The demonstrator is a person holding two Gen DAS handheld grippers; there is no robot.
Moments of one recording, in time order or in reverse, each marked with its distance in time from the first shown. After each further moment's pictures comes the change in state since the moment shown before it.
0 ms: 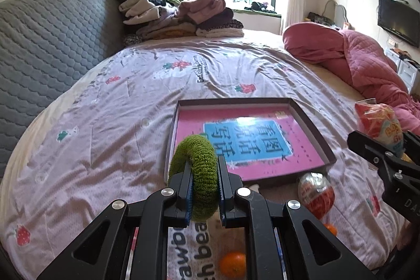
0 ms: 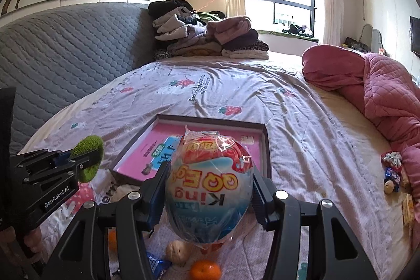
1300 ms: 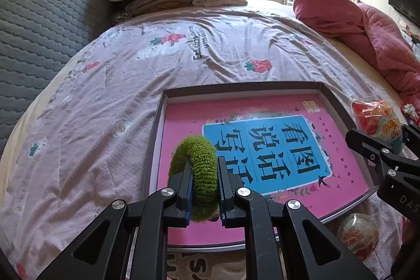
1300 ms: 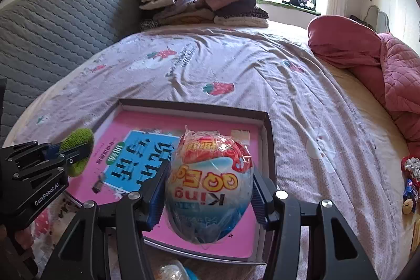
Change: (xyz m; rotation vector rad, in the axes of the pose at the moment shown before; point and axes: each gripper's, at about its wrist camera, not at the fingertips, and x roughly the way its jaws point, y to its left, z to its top) left arm 0.139 -0.008 0.036 0.048 0.180 0.026; right arm 0.139 -0.036 0.017 0.005 0.208 -0.016
